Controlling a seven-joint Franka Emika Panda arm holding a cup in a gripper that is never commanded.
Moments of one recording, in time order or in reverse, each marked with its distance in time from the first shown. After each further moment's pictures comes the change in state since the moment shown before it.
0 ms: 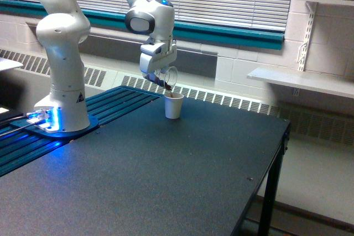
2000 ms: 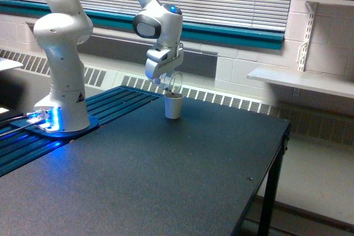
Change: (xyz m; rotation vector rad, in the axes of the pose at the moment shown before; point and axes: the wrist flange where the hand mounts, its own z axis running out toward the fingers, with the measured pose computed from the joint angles) arm 0.020 -0.022 0.011 -0.021 -0.089 0.029
